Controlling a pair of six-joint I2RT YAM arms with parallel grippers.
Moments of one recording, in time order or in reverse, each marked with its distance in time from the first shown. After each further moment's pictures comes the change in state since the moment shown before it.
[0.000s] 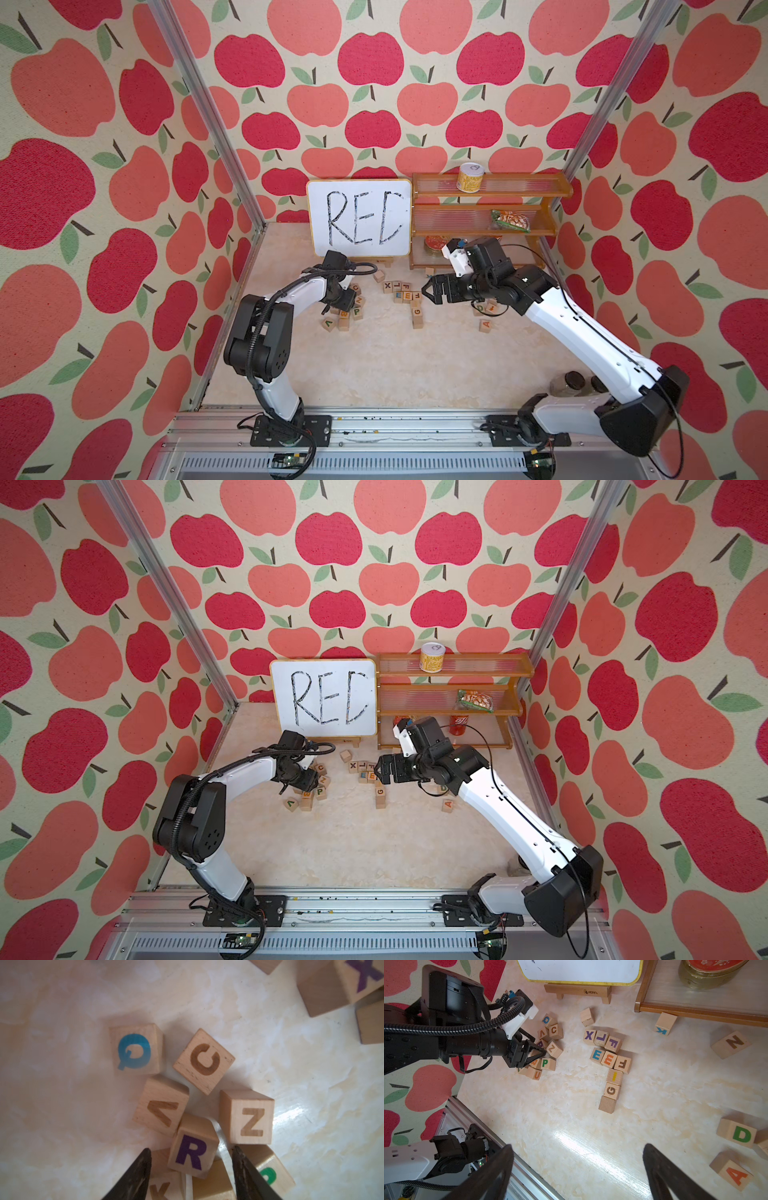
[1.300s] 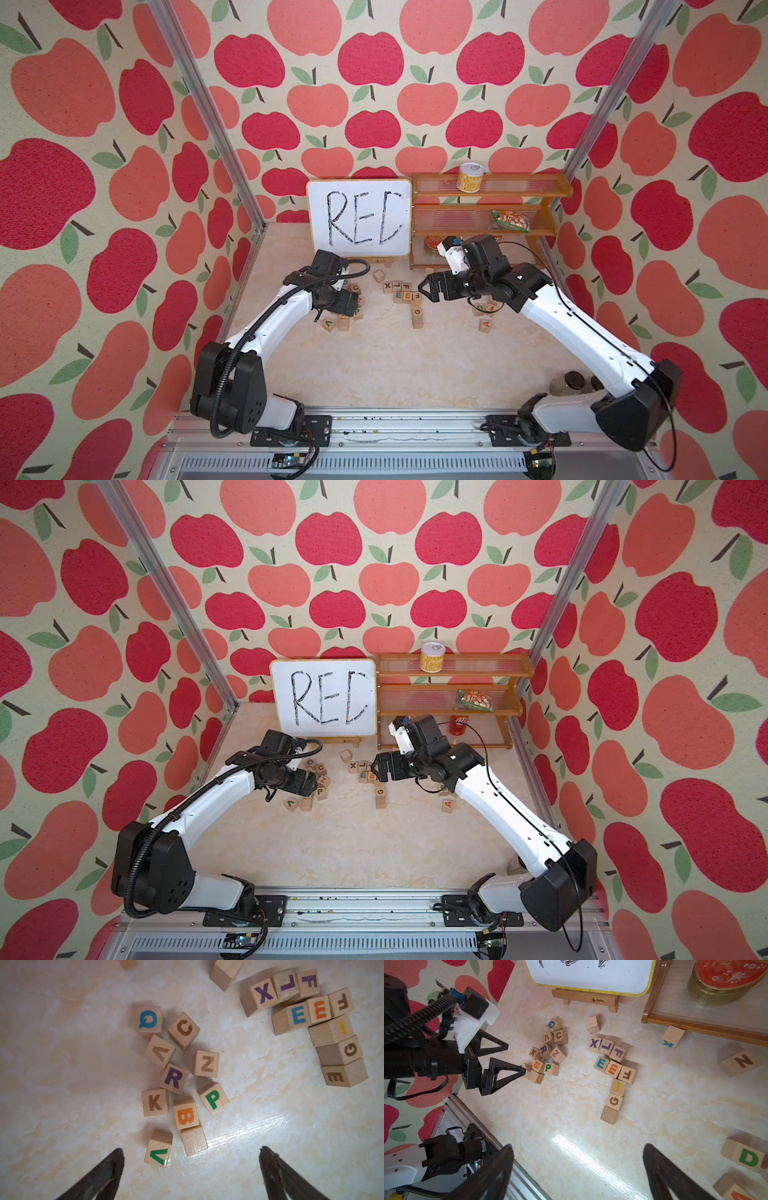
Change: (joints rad) left arm -0.037 -0.317 -0.033 -0.214 0.017 -0.133; right arm -0.006 0.031 0.000 0.060 -0.031 -0.042
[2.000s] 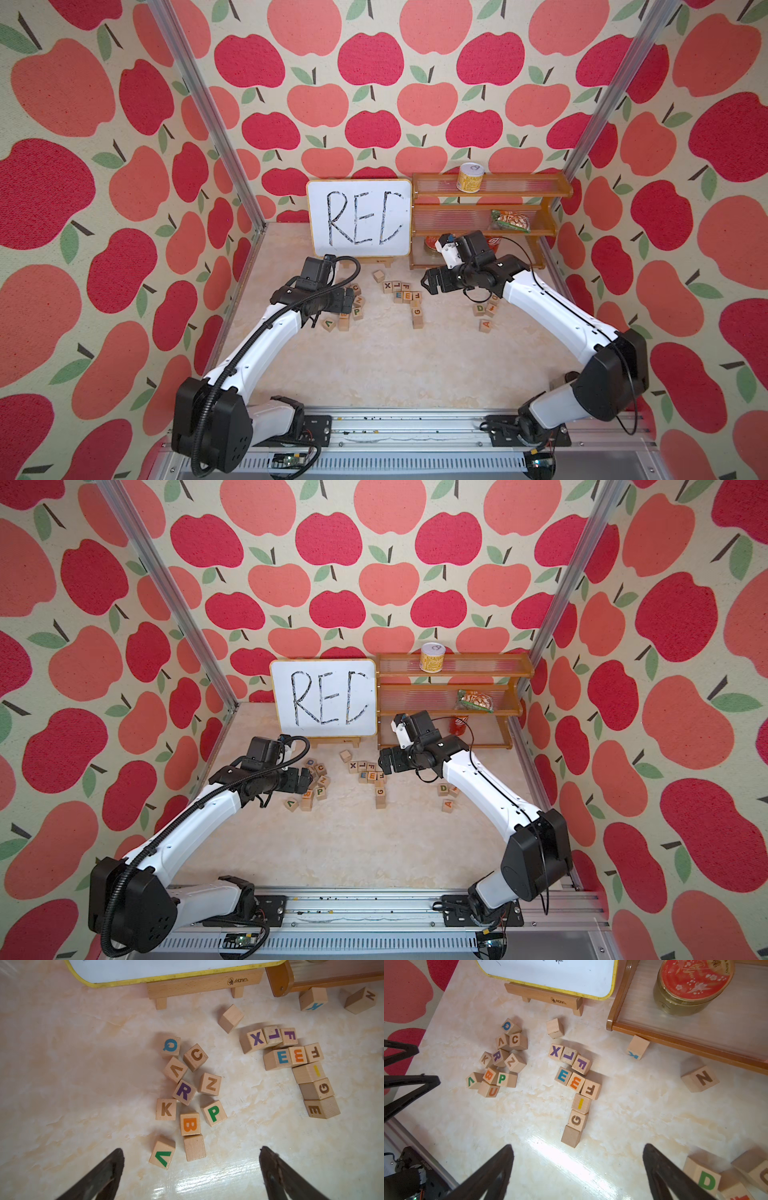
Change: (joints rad) left arm 0.000 -0.172 -0.089 0.106 -0.048 -0.134; right arm -0.074 0.150 0.000 0.068 0.066 -0.125
